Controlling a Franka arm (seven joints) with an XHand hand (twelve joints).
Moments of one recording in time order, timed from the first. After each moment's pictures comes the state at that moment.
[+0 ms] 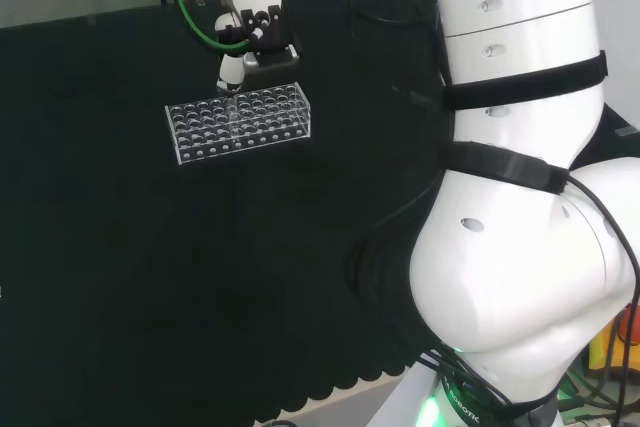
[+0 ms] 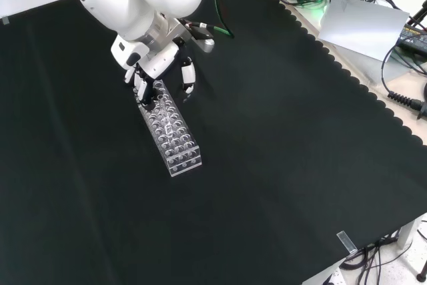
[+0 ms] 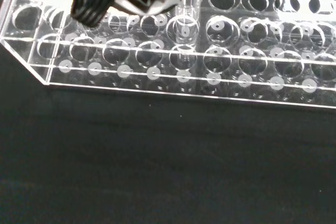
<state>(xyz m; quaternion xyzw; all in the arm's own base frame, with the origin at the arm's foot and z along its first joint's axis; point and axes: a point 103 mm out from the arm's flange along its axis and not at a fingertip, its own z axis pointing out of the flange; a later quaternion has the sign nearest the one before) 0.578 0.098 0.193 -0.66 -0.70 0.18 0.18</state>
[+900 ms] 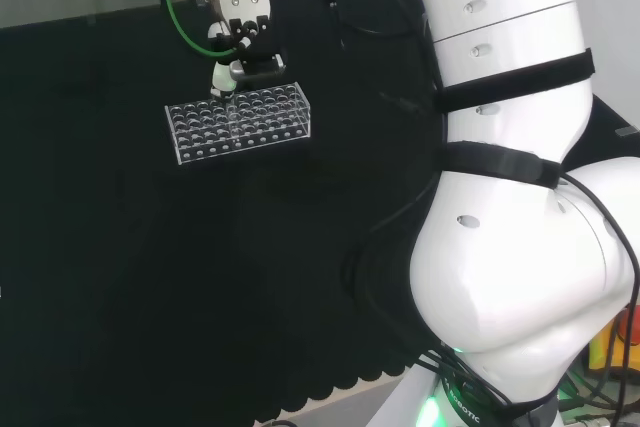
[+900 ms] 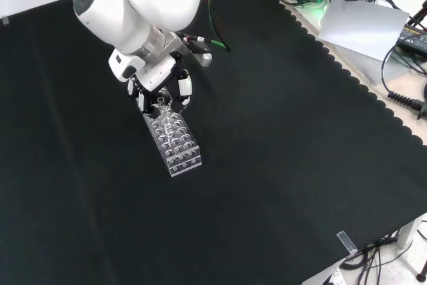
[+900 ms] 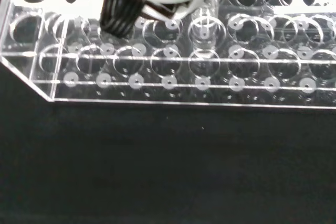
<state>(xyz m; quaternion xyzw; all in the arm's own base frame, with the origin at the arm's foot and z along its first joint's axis) 0.592 0.113 0.172 -0.68 -0.68 0.17 0.19</state>
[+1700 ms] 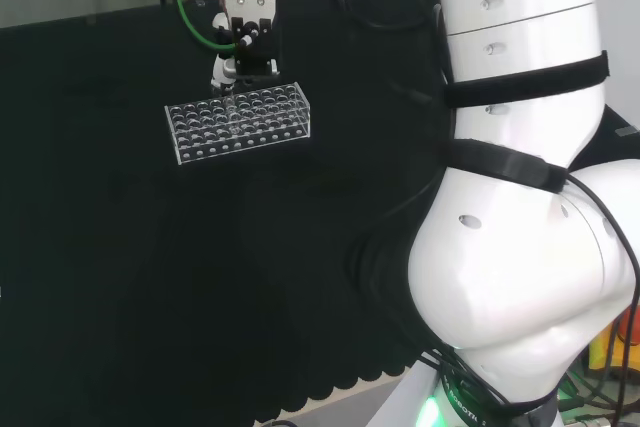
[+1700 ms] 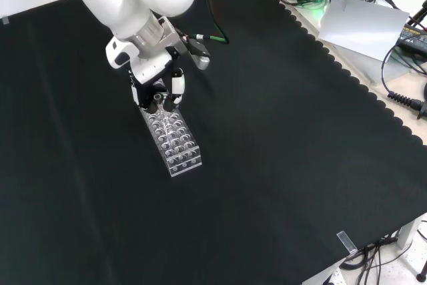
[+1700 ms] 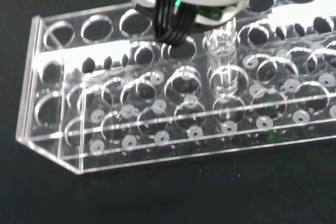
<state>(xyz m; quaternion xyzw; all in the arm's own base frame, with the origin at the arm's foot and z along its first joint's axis) 0.600 0.113 0.178 -0.73 -0.64 0.08 0.20</state>
